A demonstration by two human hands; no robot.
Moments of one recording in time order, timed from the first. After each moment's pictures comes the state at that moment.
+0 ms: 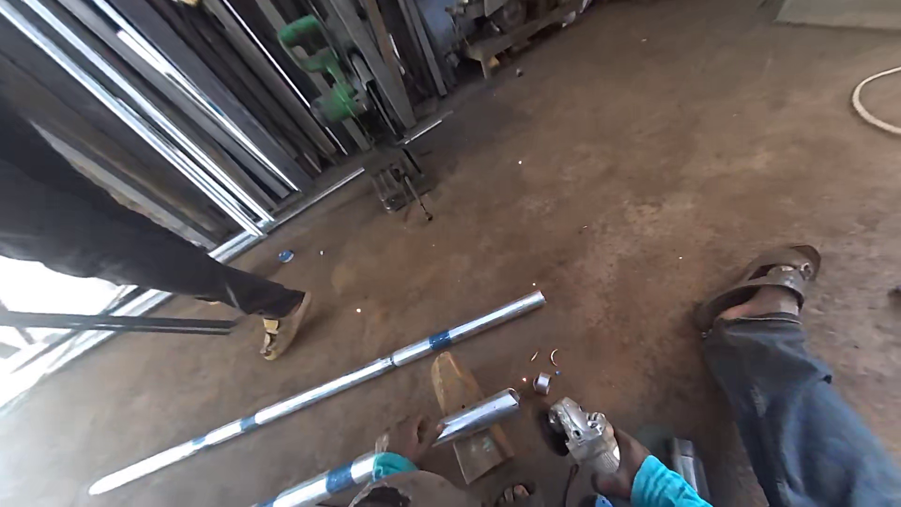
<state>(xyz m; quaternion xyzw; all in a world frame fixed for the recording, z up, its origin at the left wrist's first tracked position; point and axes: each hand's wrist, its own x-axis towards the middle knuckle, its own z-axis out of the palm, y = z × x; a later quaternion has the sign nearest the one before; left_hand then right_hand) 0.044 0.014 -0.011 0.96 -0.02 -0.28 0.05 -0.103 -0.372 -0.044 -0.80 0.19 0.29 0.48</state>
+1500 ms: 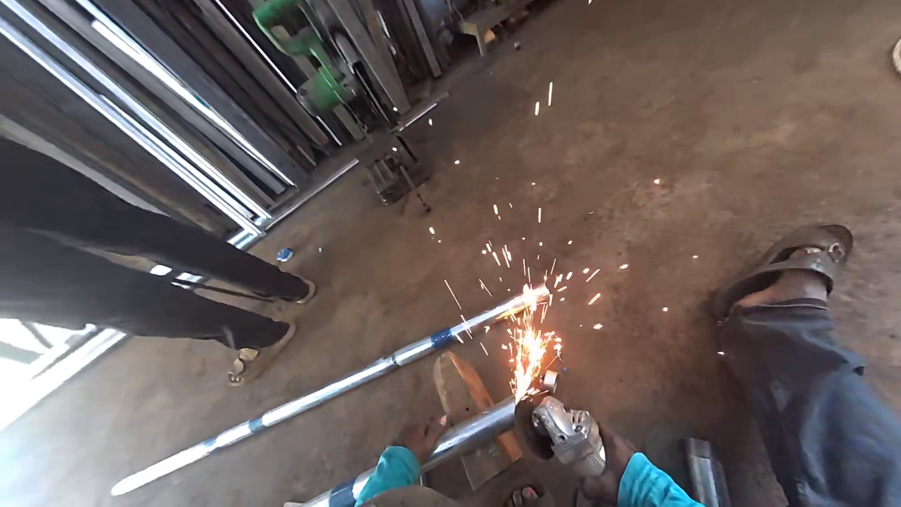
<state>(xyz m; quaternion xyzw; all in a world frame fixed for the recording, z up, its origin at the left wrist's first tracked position) 0.066 0.001 -0.013 0.90 0.05 -0.43 0.01 -0.082 -0.349 -0.037 -0.80 0.16 0.32 0.48</state>
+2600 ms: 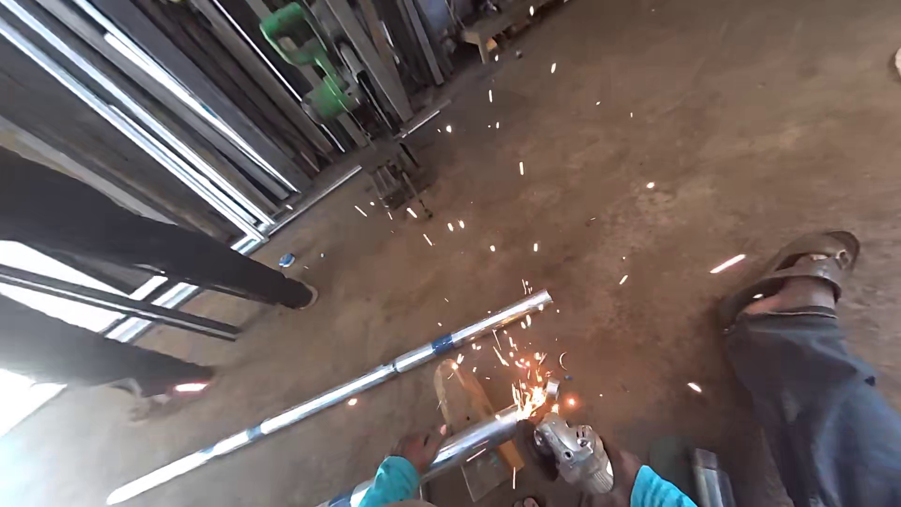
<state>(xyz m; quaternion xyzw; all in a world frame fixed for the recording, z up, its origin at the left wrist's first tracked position) 0.067 0.002 -0.013 0.91 0.05 -0.42 0.01 -0.082 -0.352 -0.033 -0.78 0.12 0.33 0.52</state>
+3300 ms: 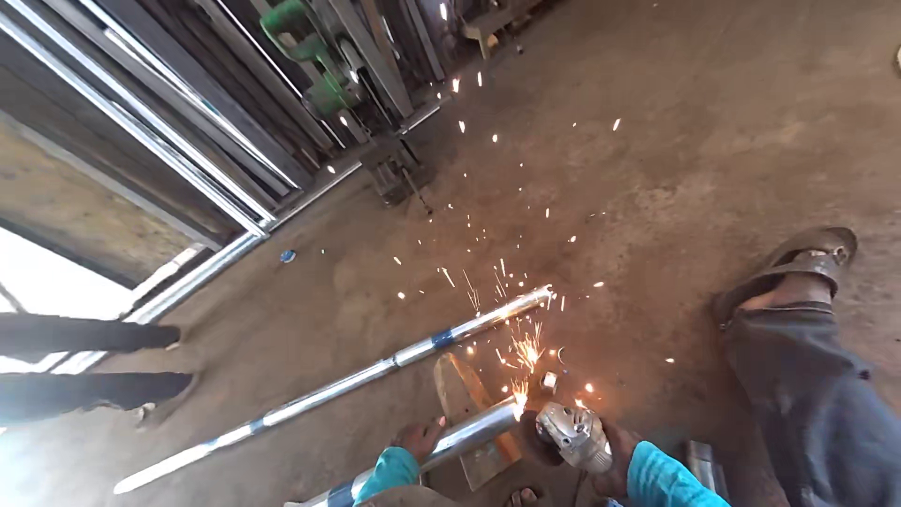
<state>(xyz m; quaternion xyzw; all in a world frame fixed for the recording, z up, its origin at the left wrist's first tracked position) 0.066 -0.002 -0.008 0.91 0.05 -0.42 0.01 -0.060 -0.366 -0.018 -0.83 0.11 0.40 0.38</state>
